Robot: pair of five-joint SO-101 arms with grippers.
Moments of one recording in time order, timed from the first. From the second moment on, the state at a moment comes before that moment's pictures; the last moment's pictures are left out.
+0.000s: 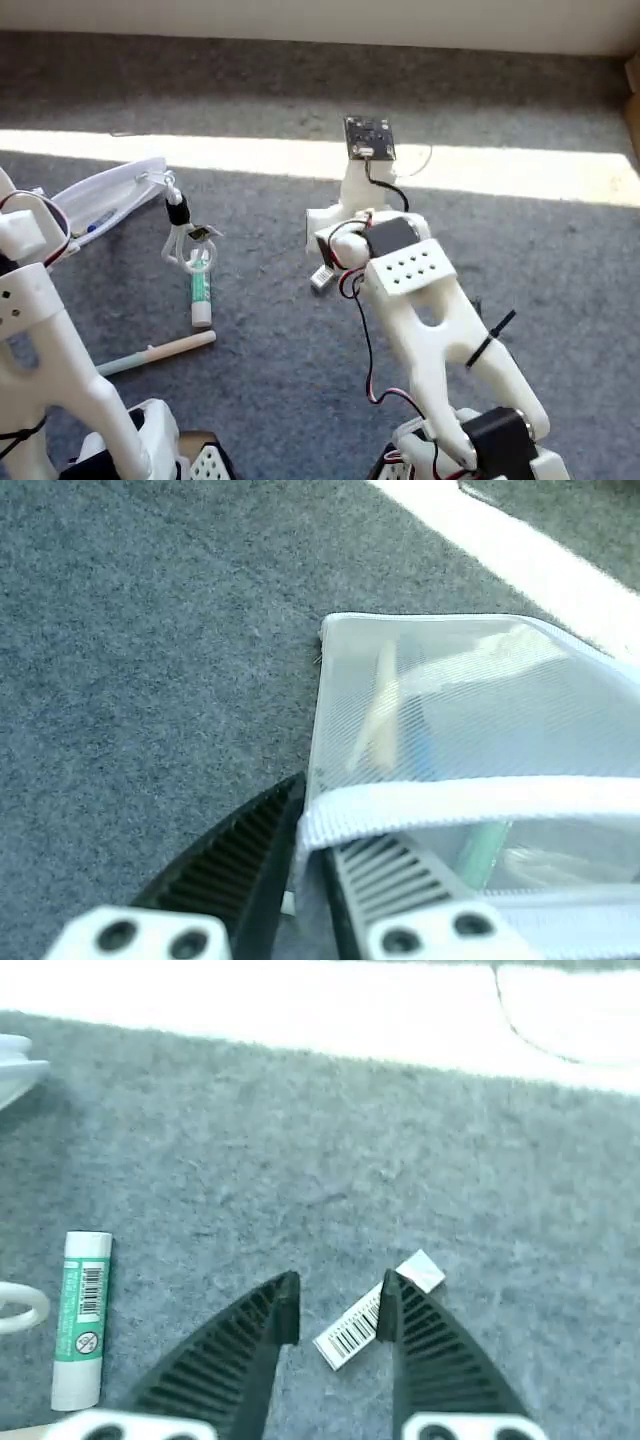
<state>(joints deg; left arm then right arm) -35.4 -32.1 10.7 87.3 10.5 -28.4 -18.2 29.8 51.4 -17.6</state>
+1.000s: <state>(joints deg) -35.4 -32.1 11.9 86.3 10.5 -24.9 18.3 1.0 69.8 -29.1</state>
